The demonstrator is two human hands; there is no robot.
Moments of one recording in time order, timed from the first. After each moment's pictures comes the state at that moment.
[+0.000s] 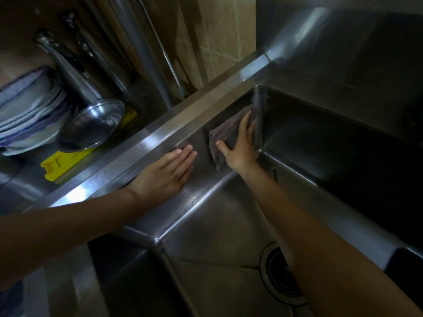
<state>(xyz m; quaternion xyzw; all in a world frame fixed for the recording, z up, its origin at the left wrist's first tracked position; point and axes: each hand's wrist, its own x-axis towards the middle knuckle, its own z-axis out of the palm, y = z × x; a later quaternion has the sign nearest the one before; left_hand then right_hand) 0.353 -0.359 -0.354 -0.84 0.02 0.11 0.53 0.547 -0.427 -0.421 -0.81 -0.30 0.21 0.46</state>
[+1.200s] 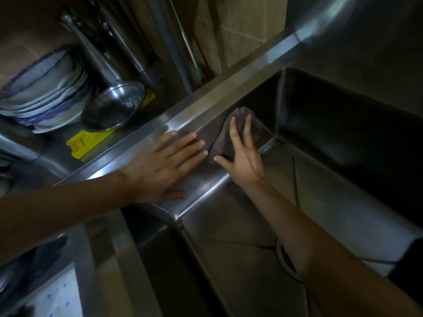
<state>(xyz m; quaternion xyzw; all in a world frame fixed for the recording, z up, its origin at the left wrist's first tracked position) 0.312 -0.356 -0.317 -0.95 0.01 0.08 0.31 0.488 -0.448 -0.439 -0.80 -0.47 0.11 0.36</state>
